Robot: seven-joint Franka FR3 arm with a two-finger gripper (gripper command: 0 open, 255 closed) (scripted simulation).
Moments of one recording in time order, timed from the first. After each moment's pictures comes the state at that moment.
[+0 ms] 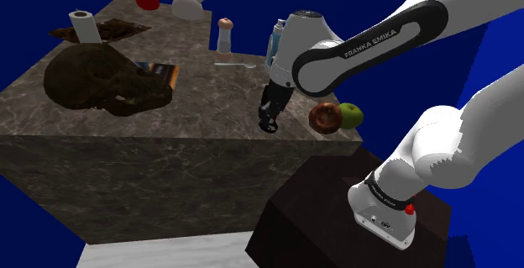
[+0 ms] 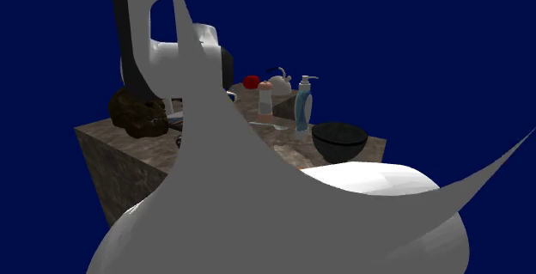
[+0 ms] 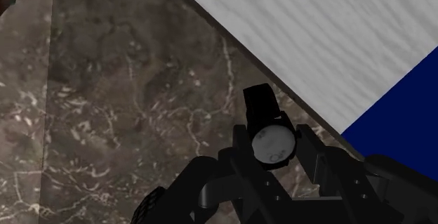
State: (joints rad) arm 0.12 -0.22 0.18 -2.65 0.12 2.47 0.18
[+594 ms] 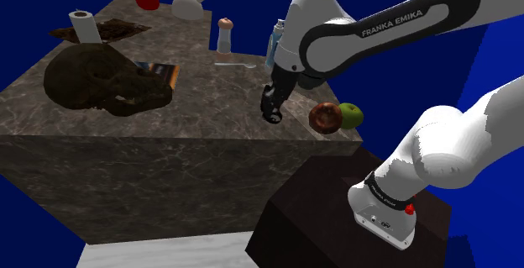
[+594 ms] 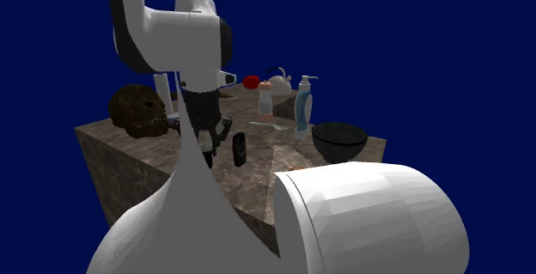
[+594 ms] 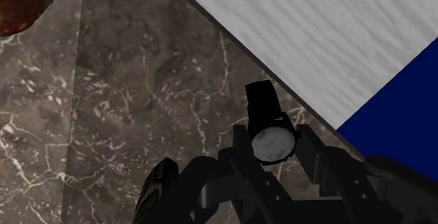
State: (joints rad) arm 0.12 -0.33 0.17 -2.61 0.12 2.32 0.18
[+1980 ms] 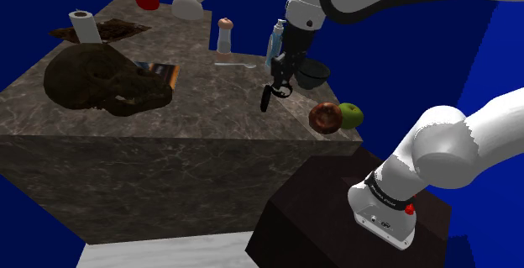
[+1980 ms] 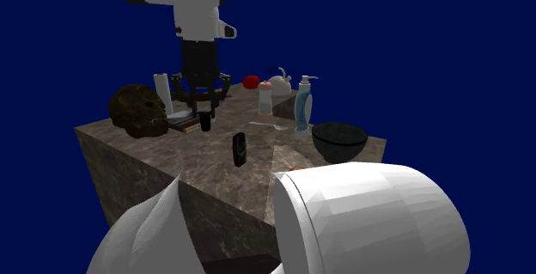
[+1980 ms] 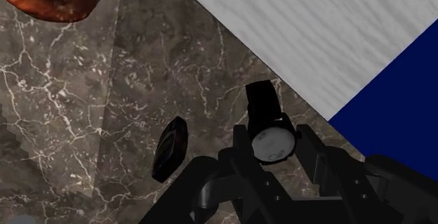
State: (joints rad) arm 0.11 -0.45 0.14 -2.43 0.11 2.02 0.17
